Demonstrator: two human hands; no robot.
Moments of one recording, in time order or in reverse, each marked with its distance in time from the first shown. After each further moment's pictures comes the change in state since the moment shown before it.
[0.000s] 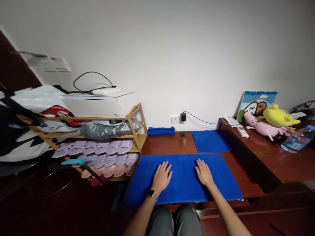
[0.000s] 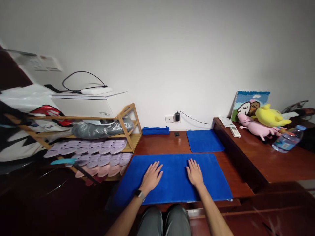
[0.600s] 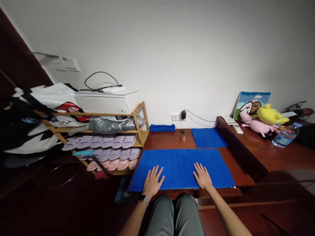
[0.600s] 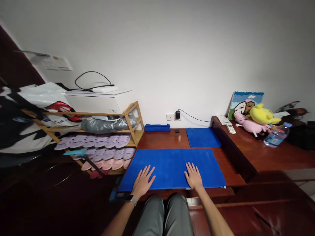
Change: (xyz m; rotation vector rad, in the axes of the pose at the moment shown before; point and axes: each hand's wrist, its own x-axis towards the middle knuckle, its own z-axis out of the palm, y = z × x) left_hand -0.062 -0.016 0.000 -0.052 -0.164 -0.113; right_hand -0.054 -0.030 -0.001 -0.066 -0.125 -0.079
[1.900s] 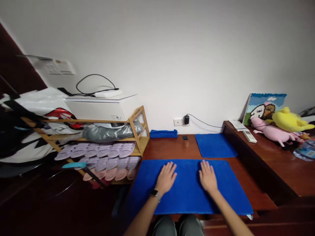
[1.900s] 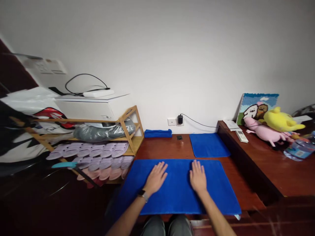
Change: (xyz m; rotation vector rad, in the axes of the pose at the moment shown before) left_hand 0.110 0.034 0.021 -0.018 0.082 0.205; right_hand 0.081 0.009 -0.004 -0.051 0.227 0.059
